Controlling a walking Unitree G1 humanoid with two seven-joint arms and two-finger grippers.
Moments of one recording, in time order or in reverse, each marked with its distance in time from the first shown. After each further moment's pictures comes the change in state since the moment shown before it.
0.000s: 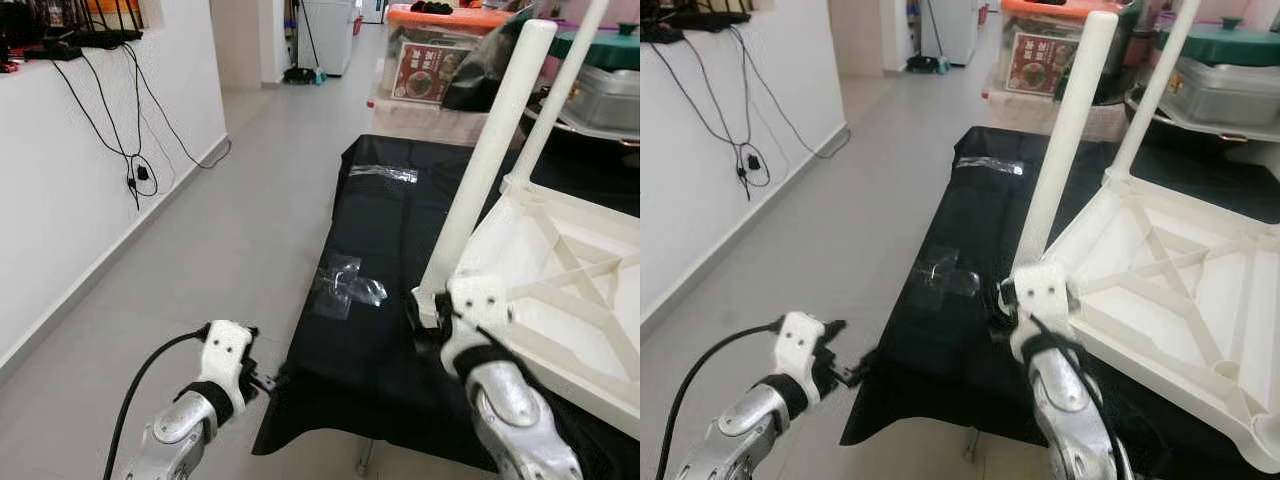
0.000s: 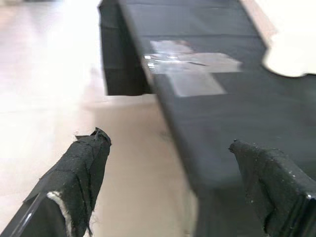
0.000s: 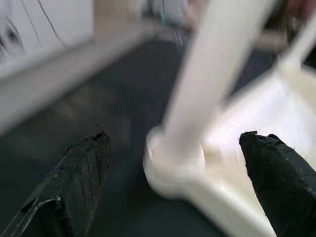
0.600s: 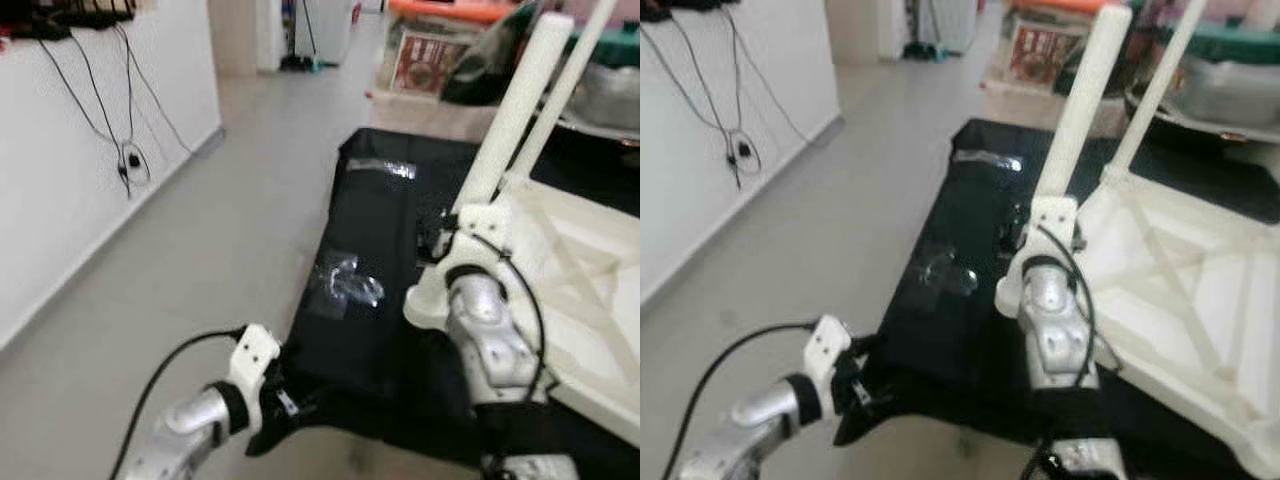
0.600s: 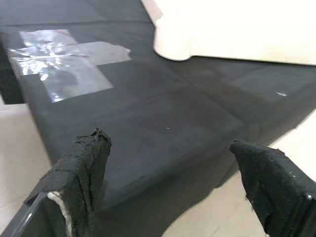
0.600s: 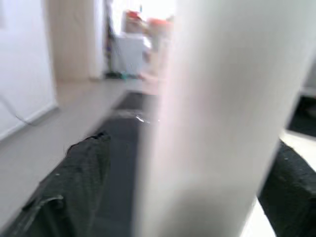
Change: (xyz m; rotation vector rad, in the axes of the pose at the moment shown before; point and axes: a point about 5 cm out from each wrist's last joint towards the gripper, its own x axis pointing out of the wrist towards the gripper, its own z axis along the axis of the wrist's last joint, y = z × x) left arm 0.005 -0.038 -0.003 0.012 0.048 -0.443; right arm 0.059 -0.012 0.068 0.145 -0.329 -0.159
